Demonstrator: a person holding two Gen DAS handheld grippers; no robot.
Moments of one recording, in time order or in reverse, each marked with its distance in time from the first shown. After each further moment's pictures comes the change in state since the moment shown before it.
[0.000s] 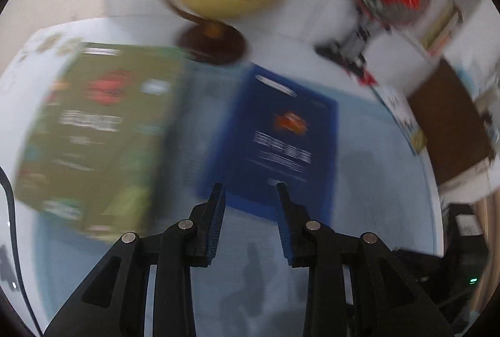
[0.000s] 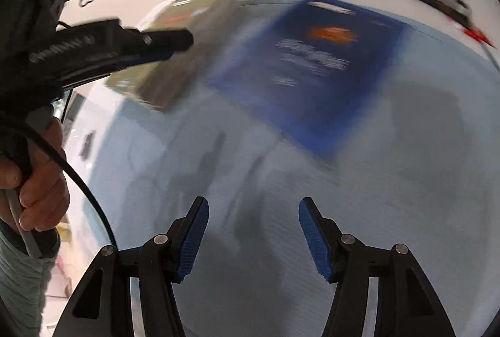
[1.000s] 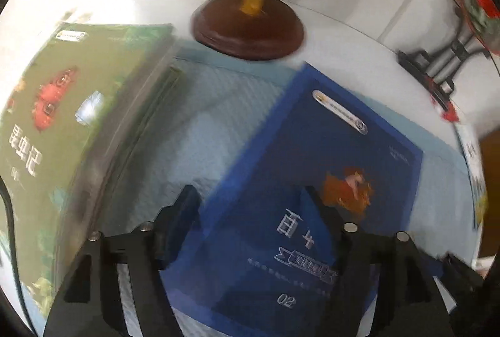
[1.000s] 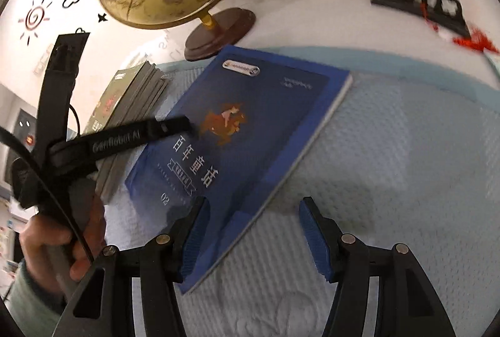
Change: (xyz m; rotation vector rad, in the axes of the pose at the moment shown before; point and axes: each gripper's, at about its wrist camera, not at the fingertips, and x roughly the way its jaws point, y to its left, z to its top) left arm 0.096 0.003 0.052 -0.193 0.041 0.267; right arm 0.016 -0.124 0.098 0.088 -0.156 0.057
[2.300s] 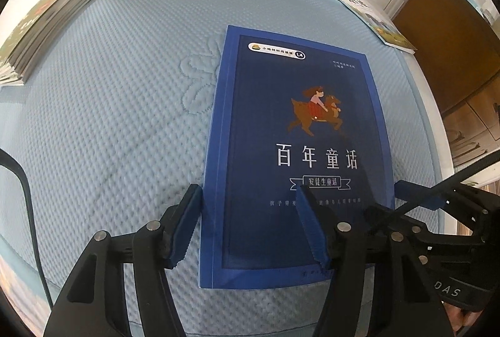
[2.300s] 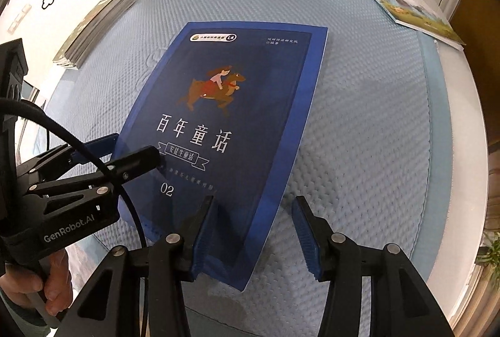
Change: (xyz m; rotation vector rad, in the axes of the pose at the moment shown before) left arm -0.088 -0.152 -0.258 0.195 0.044 -0.130; right arm -0.127 -0.059 -0.210 -0.003 0.131 -0.269
